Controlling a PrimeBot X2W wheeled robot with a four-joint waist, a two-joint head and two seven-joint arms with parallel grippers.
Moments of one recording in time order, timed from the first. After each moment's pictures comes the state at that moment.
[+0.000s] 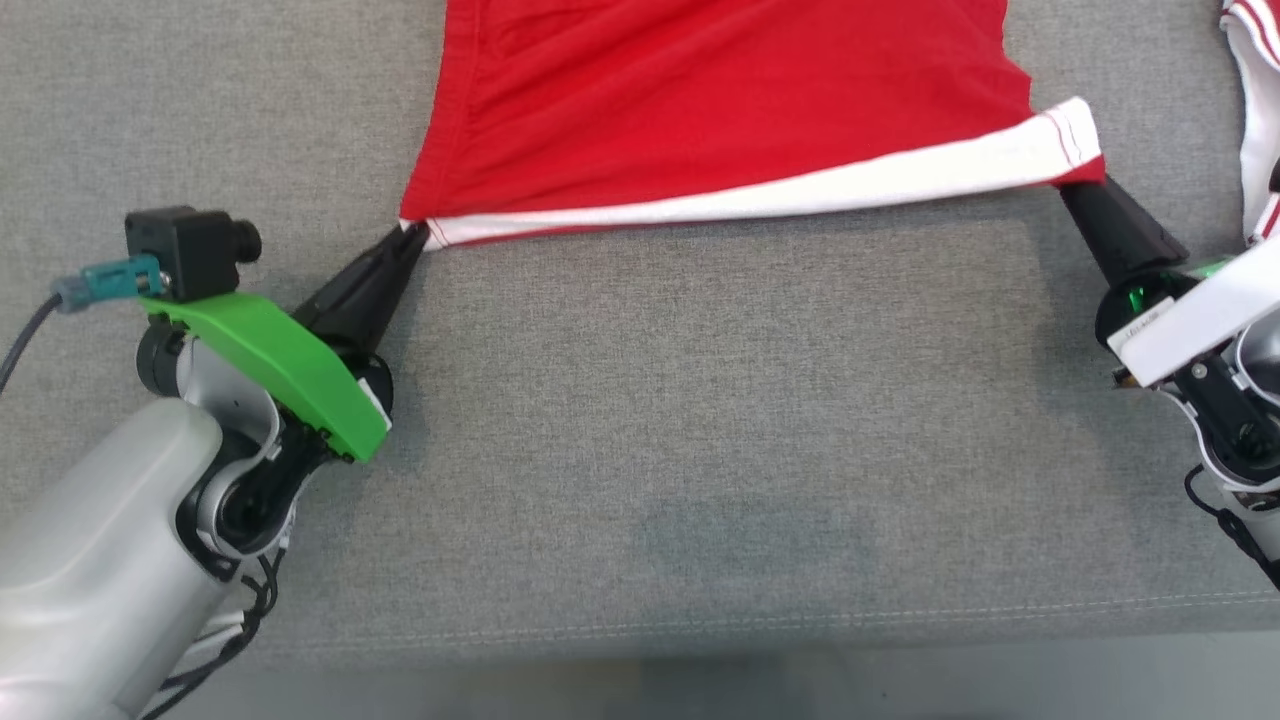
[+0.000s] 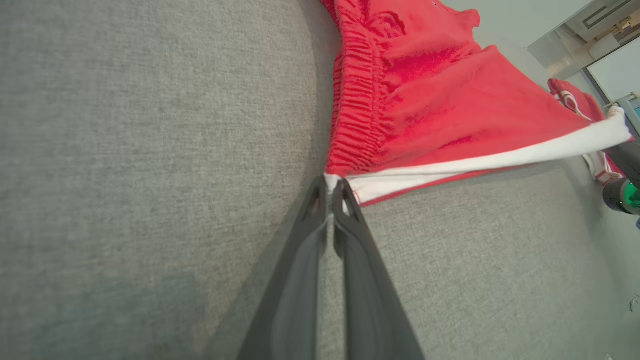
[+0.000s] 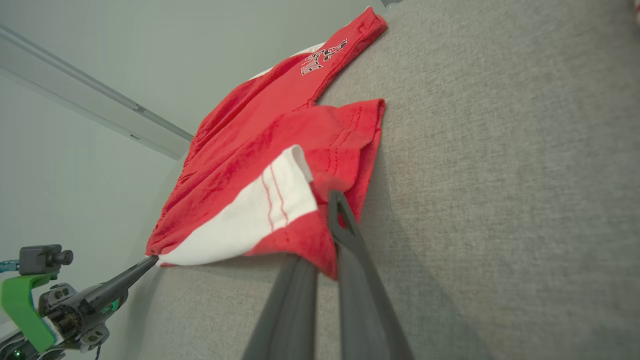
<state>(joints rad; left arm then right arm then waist) -0.72 0.53 -0.90 0.17 -1.26 0.02 -0.09 -0.43 -0.58 0.47 0.03 1.20 0.07 -0.02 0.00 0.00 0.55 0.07</state>
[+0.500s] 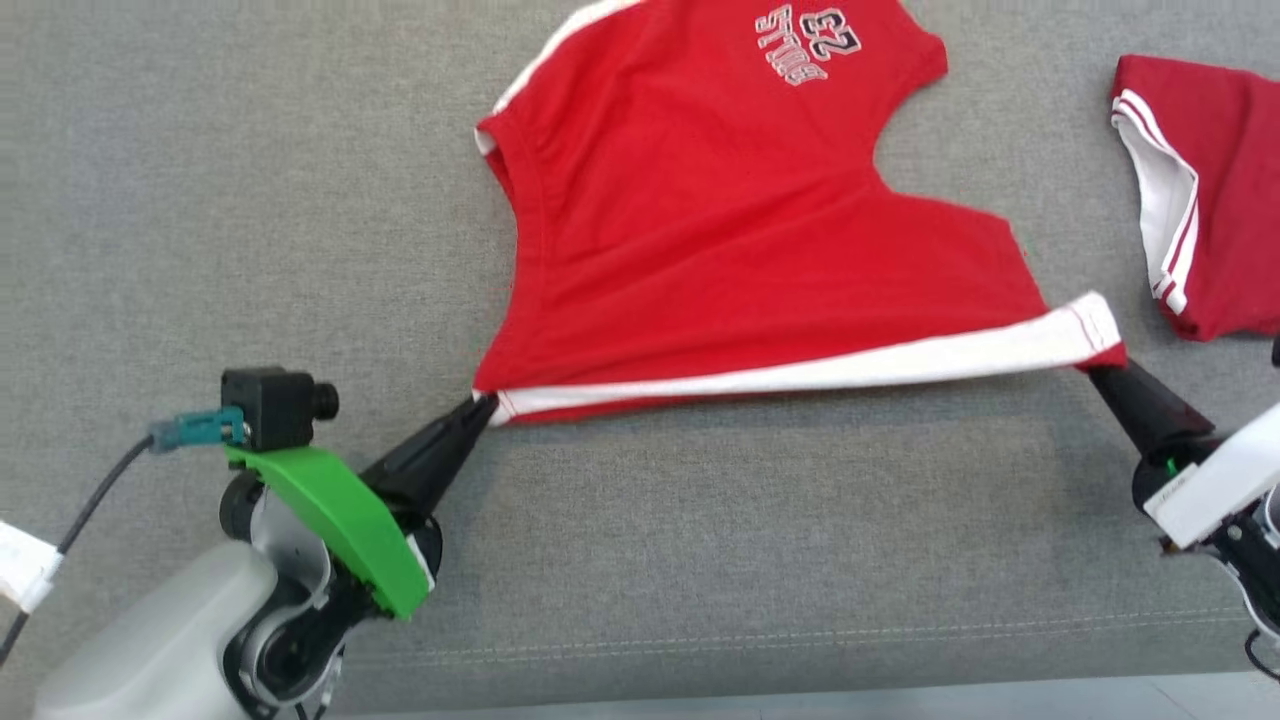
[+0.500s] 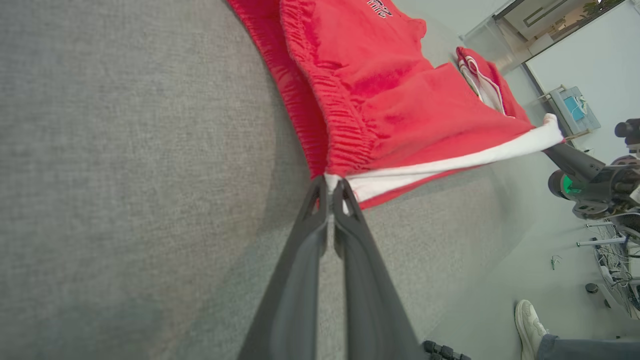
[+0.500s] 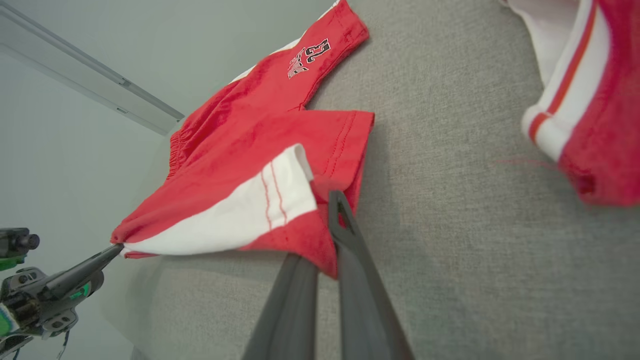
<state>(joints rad) -0.56 0.54 -0.96 0.09 -1.32 -0.03 -0.10 -0.19 -0.69 0.48 0.03 1.22 0.10 -0.05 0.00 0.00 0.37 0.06</state>
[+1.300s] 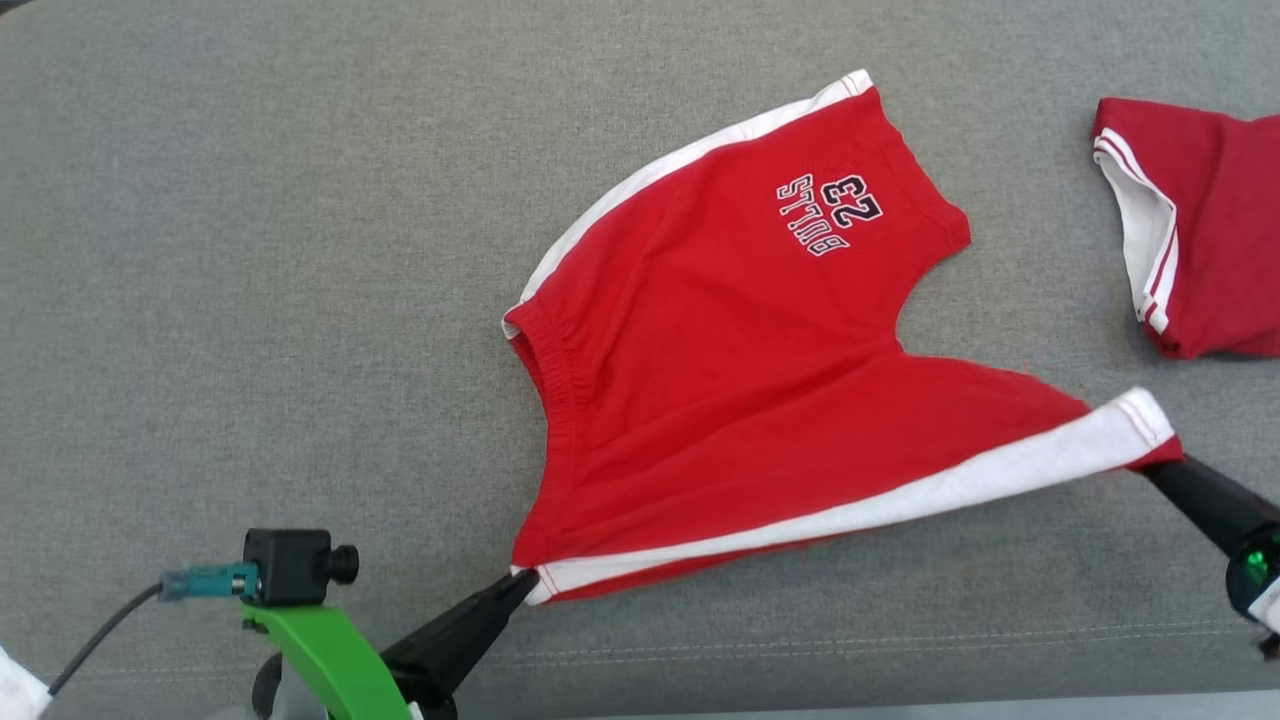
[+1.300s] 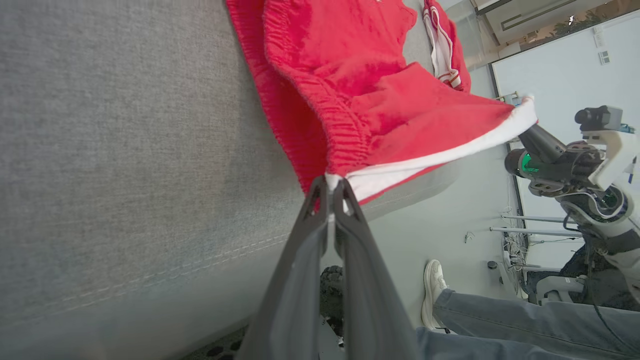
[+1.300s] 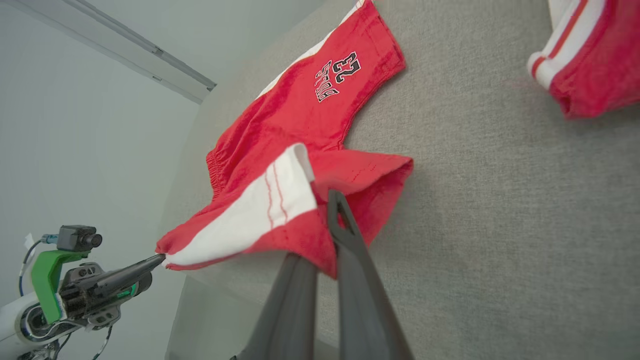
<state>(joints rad) -0.25 0.68 -0.99 -0.24 -1.48 0.05 -0.07 0.17 -0.91 0.39 -0.26 1.42 0.11 0.00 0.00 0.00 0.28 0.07</state>
